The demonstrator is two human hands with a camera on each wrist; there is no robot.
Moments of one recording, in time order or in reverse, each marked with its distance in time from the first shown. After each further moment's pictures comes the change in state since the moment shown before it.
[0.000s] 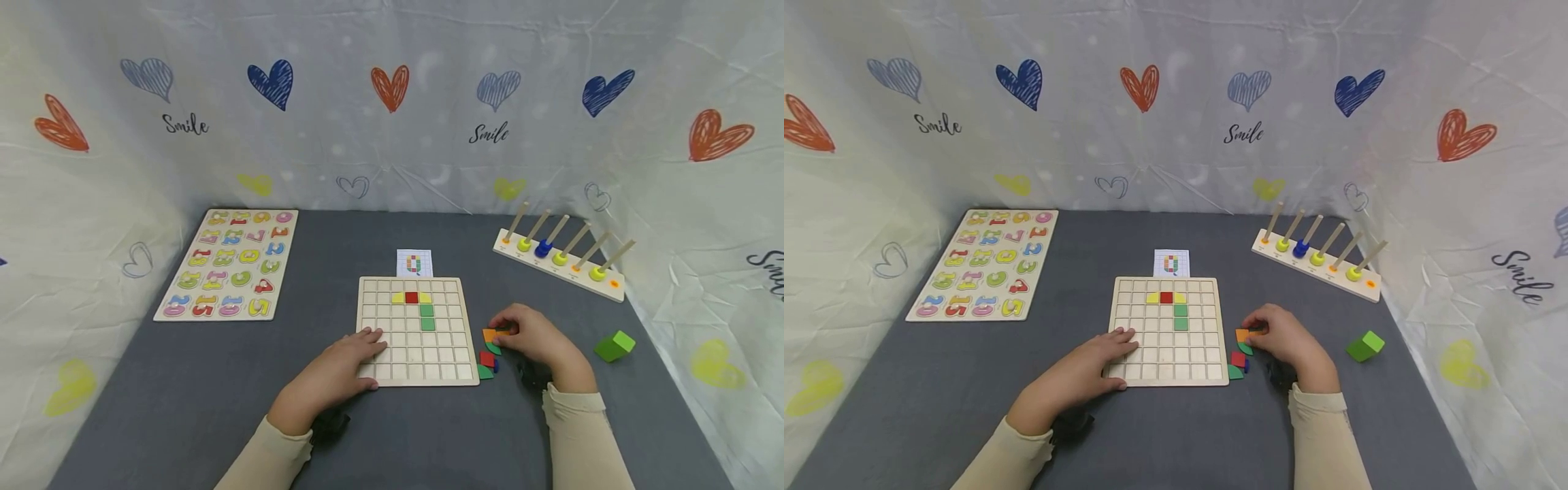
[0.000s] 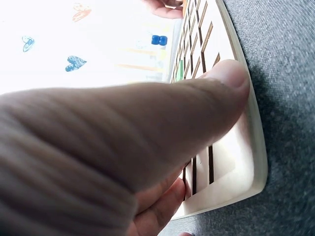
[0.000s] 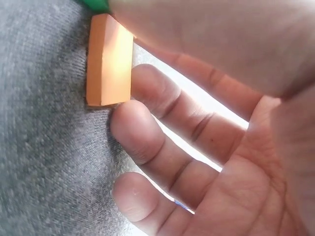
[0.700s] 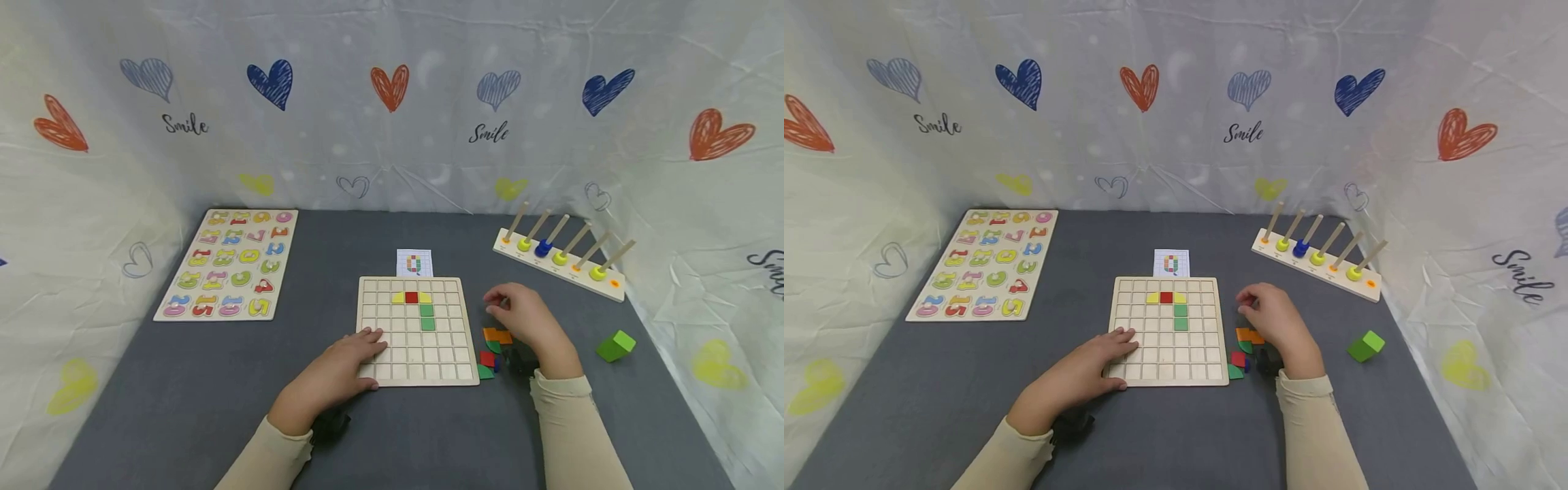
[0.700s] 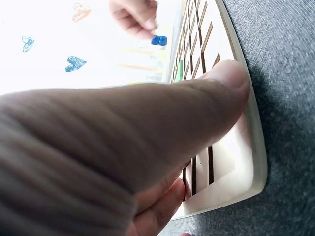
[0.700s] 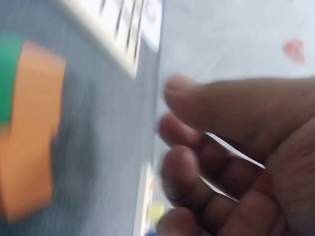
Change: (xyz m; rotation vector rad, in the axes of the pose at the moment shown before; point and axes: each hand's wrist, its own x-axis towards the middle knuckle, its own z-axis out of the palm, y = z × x) left_hand 0.000 0.001 -0.001 -0.009 0.001 0.003; right_hand 0.022 -0.035 -0.008 -0.023 0.132 0.094
